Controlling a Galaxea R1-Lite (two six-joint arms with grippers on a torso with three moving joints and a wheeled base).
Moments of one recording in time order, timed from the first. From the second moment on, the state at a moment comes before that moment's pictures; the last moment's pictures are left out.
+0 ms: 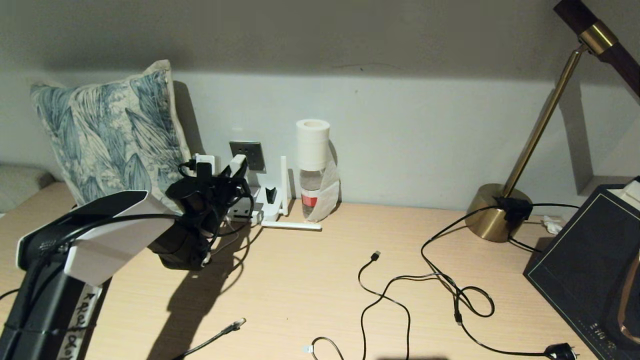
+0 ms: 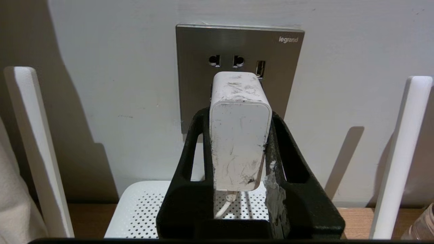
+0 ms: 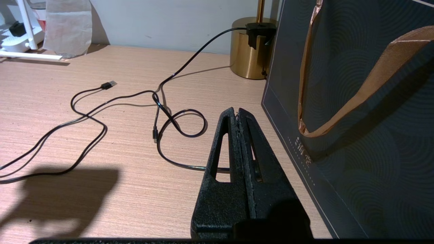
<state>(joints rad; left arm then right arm) -0.15 2.49 -1.35 -1.46 -0.01 0.04 0.00 0.00 0.00 -0.07 0.00 0.00</state>
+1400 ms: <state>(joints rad) -0.15 2.49 -1.41 -1.41 -0.01 0.04 0.00 0.00 0.00 -0.07 0.00 0.00</state>
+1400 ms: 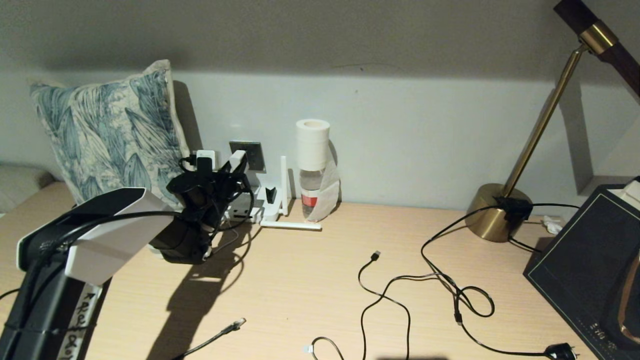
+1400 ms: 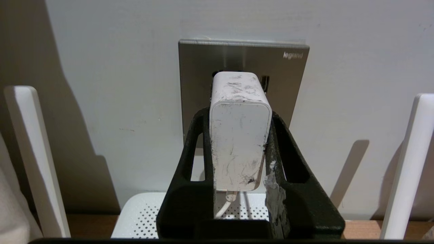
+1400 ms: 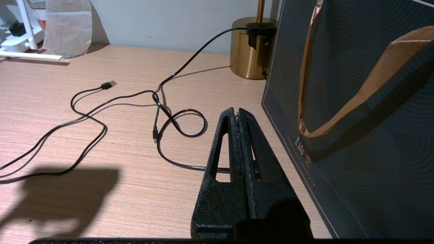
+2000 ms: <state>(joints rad) -0.15 2.51 -1.45 -1.39 0.00 0.04 0.00 0.00 0.00 -0.07 0.00 0.00</state>
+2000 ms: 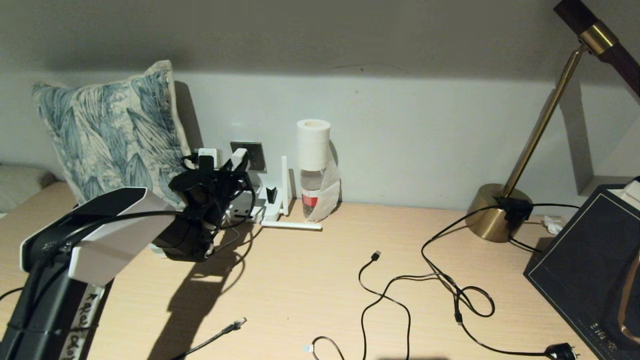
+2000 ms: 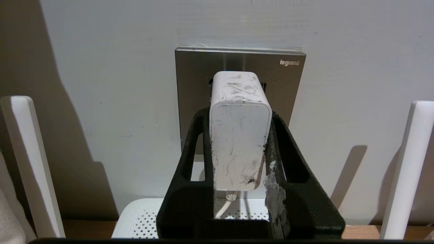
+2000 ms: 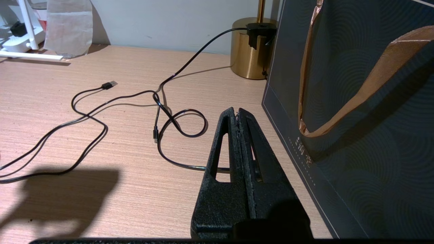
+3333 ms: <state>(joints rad) -0.14 2.51 -1.45 -1.39 0.00 0.04 0.00 0.00 0.00 -0.07 0.00 0.00</state>
